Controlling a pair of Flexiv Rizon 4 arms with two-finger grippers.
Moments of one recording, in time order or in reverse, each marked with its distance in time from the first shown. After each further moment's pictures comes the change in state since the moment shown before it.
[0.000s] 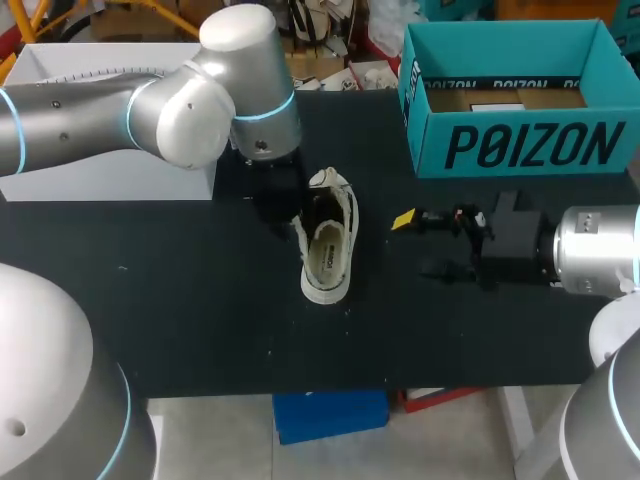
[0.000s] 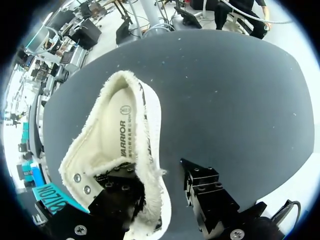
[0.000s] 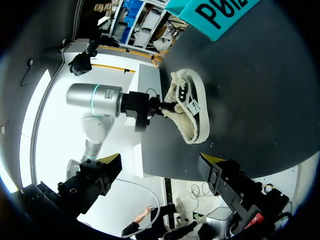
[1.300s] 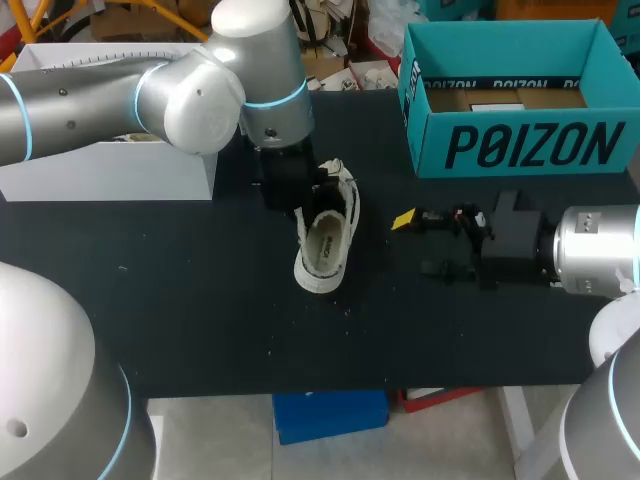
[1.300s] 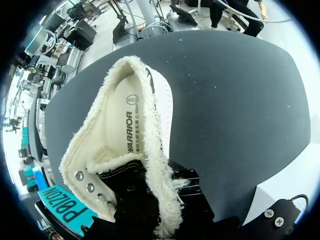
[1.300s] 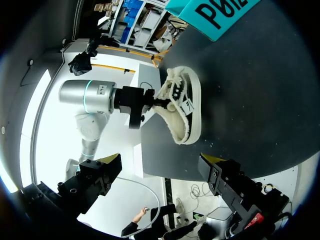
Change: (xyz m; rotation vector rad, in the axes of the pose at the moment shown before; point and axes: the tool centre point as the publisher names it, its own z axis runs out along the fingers) left arm -0.017 0.009 -0.026 -0.030 0.010 0.045; right arm 0.000 0.000 0.000 0.000 0.000 0.000
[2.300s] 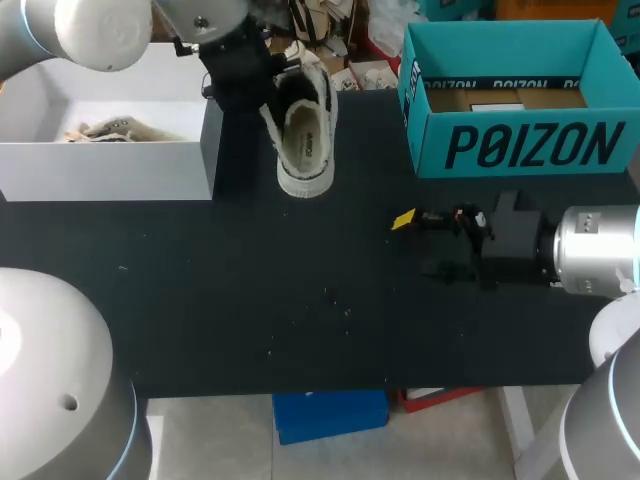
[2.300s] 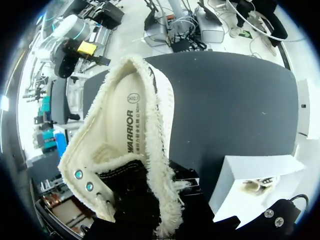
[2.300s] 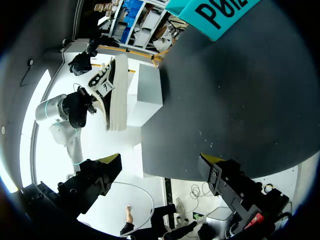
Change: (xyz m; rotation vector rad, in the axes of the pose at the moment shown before) left arm 0.015 0.014 -0.200 -0.207 -0.168 -0.206; right arm 0.000 0.000 0.000 0.000 0.000 0.000
